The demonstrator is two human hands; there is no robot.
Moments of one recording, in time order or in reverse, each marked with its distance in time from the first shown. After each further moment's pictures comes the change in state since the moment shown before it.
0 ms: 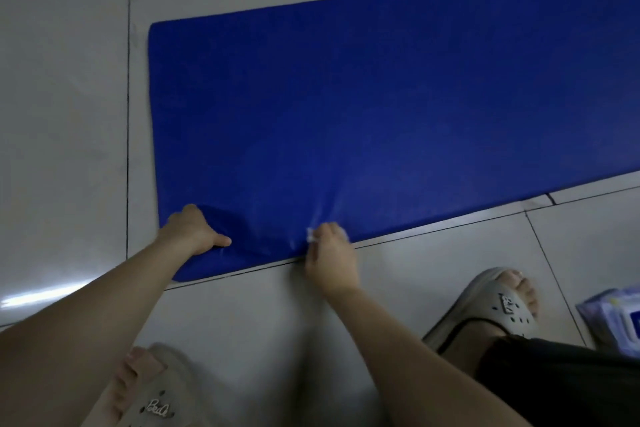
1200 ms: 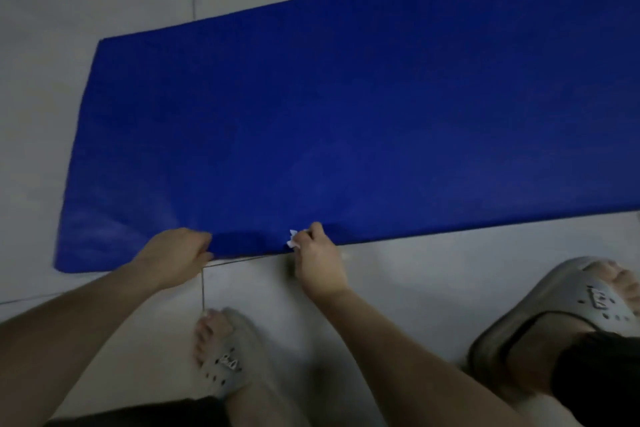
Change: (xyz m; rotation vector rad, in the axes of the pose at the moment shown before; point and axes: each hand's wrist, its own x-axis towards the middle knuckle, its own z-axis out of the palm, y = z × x) left_hand -0.047 -0.138 -0.032 0.642 0.107 0.397; right_hand -0.035 -0.077 0.077 0.089 -0.180 -0.204
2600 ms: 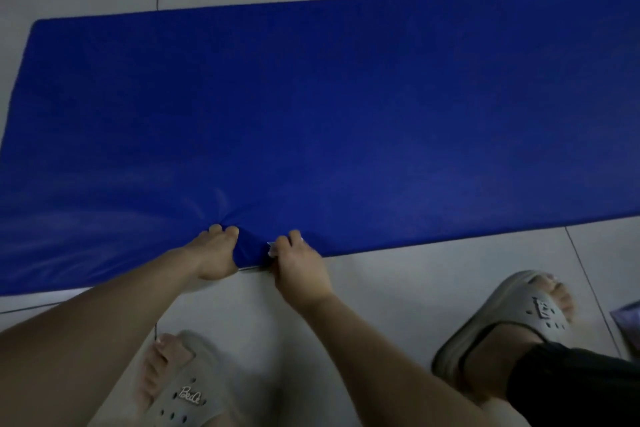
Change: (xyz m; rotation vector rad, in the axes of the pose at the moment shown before) left_hand 0.074 0.085 -0.002 -0.339 -0.241 0.051; right_hand 0.011 0.007 -0.021 -0.233 -0.006 -0.074
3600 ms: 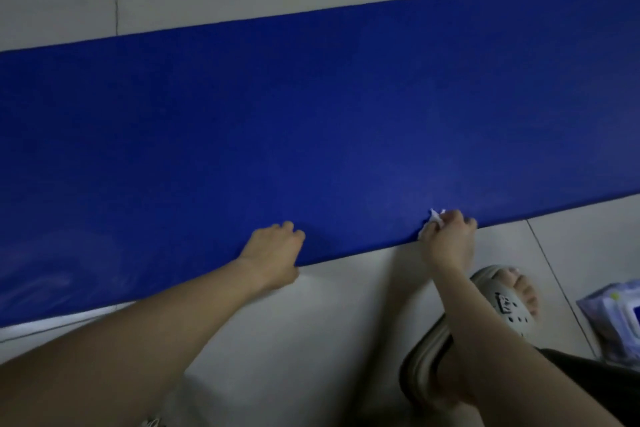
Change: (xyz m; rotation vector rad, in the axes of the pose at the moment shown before) left_hand 0.000 0.173 -0.012 0.359 0.322 0.328; right_hand -0.043 0.239 -0.145 0.153 0.478 0.980
